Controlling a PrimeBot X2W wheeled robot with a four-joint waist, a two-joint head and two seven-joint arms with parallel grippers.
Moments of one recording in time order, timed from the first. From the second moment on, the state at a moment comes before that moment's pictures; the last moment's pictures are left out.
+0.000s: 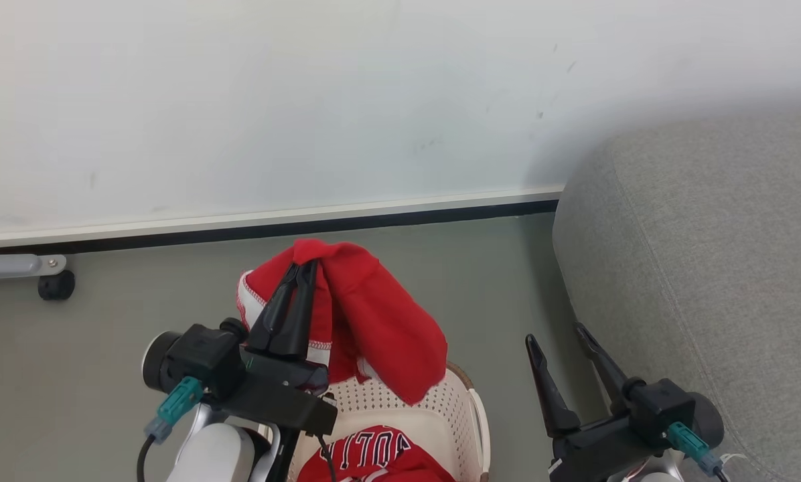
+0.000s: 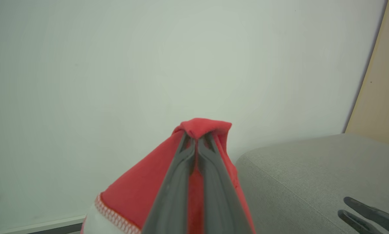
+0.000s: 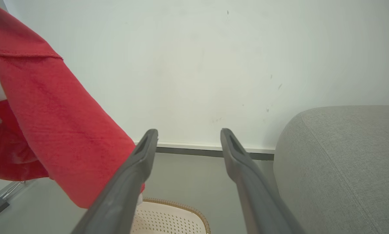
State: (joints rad) left arm -0.27 0.07 -0.31 0.16 -0.36 -0.05 -0.25; right arm -0.17 -0.11 0.39 0.26 0.26 -0.01 -0.26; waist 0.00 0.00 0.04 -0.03
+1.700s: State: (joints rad) left arm -0.22 0.07 -0.38 0.01 -0.36 -0.03 -0.11; right arm -0.42 -0.06 0.72 0.31 0.25 0.11 -0.20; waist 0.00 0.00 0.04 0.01
